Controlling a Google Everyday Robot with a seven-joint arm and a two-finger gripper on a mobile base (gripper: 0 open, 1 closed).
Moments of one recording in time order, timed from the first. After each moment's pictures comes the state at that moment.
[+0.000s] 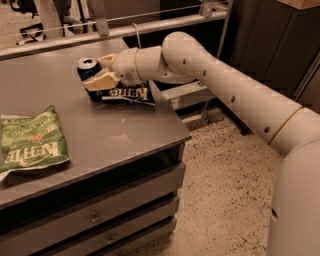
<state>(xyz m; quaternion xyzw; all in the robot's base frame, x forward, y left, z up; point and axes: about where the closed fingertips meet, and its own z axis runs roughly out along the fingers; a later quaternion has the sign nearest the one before) 0.675 0.171 0.895 -0.55 0.56 0.34 0.51</state>
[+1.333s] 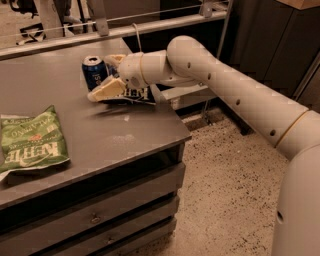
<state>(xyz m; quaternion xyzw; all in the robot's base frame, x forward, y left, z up) 0.673 0.158 0.884 -0.55 0.57 0.33 0.51</state>
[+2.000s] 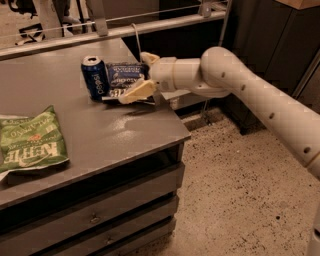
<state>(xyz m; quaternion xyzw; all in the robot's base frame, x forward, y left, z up) 0.688 0.078 0.878 -0.51 0.59 0.32 0.55</state>
